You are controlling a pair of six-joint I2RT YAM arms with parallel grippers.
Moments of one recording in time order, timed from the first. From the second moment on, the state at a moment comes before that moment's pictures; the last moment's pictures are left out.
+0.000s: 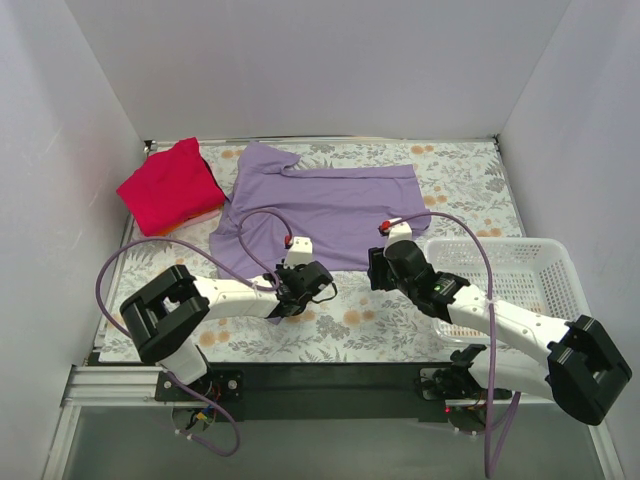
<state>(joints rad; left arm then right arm) -1.00 1.60 0.74 -0.20 -0.73 -0.69 0.79 1.11 0.56 -0.11 0.27 0.37</state>
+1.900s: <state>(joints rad) -0.96 0.77 0.58 -0.49 -0.77 -0.84 0.59 1.64 0.91 -0.18 0.51 0.26</state>
